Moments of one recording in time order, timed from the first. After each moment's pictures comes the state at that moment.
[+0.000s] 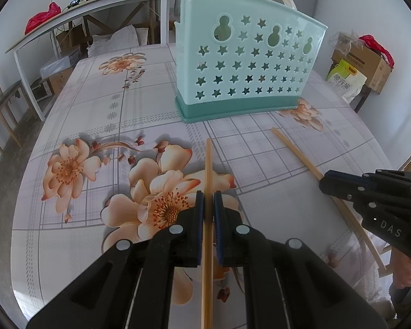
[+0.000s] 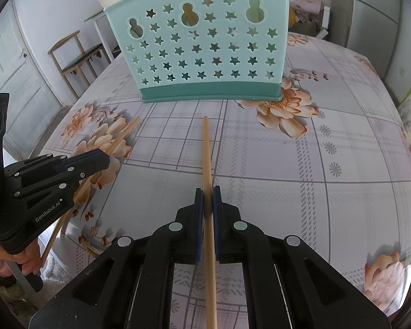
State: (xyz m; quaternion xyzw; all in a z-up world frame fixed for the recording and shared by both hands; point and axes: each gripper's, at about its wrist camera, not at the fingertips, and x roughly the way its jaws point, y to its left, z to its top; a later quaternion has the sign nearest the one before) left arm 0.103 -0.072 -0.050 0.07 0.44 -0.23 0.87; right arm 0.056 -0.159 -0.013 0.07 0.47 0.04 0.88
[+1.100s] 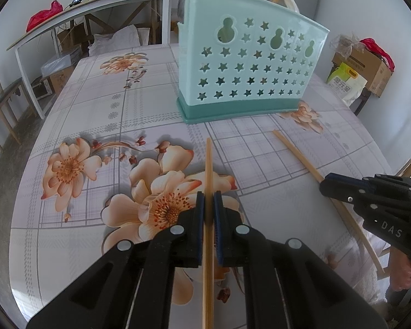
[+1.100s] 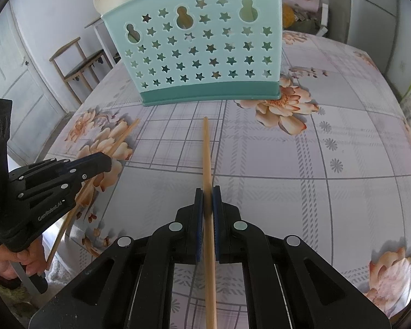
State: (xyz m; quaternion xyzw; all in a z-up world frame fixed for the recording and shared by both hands) left arm 0.105 -0.071 -0.048 0.06 0.44 -0.22 0.87; right arm 0.054 -0.167 -0.014 0.09 0.46 0.05 0.88
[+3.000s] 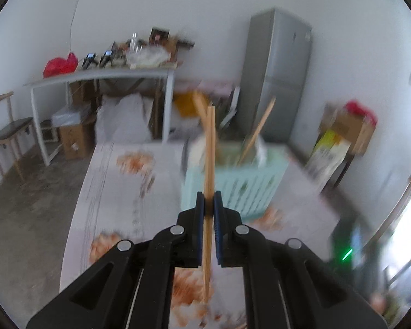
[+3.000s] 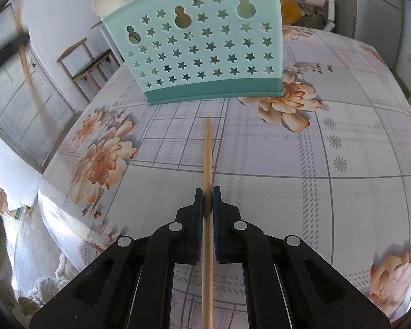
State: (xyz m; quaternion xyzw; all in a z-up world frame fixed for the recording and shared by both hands) left arm 0.084 -0.047 0.106 -0.02 0.25 -0.25 0.93; right arm 0.051 -0.175 -0.015 0.11 0.47 0.07 0.88
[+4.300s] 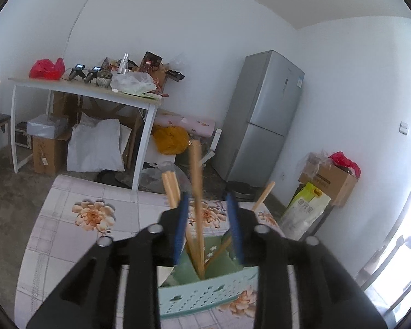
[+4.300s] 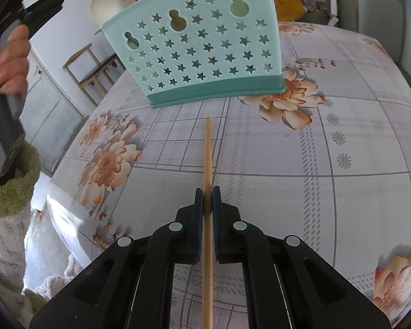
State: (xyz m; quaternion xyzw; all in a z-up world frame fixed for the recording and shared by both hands) left arm 0.168 -0.093 0.121 -0.11 0.18 -0.29 0.93; right arm 0.047 -0.185 -0.014 0.13 0.46 0.09 0.87
